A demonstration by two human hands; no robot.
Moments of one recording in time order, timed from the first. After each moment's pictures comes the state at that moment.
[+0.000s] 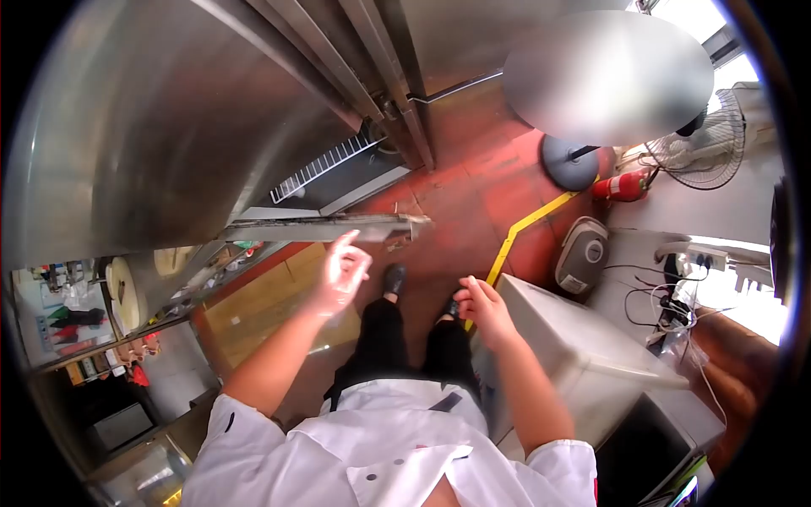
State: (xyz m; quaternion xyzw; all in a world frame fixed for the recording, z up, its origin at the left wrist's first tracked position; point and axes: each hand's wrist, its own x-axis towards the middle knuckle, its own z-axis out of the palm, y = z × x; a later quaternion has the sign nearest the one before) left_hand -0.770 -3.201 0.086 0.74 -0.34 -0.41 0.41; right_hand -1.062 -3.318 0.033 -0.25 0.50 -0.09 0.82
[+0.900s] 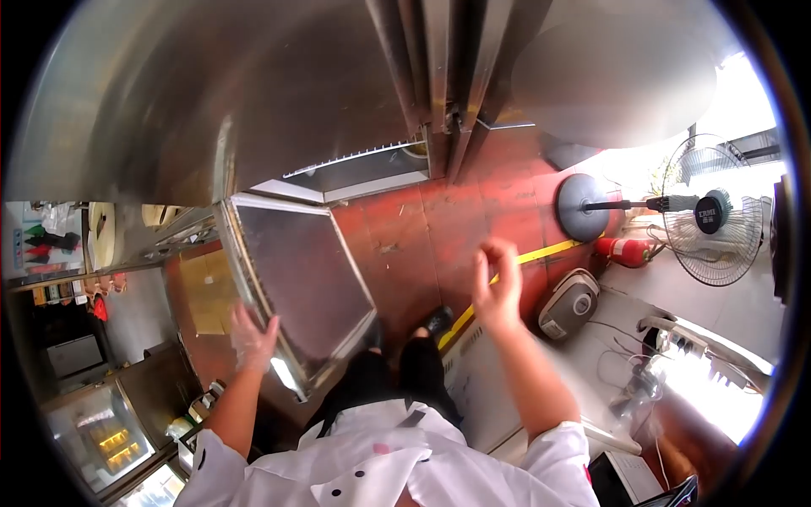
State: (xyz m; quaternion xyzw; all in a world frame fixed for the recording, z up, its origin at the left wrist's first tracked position) left_hand -0.738 -2.971 0.068 0.99 -0.14 -0.06 -0.01; right_hand -0.951 -3.400 0.062 -0.74 0.32 -0.32 0.50
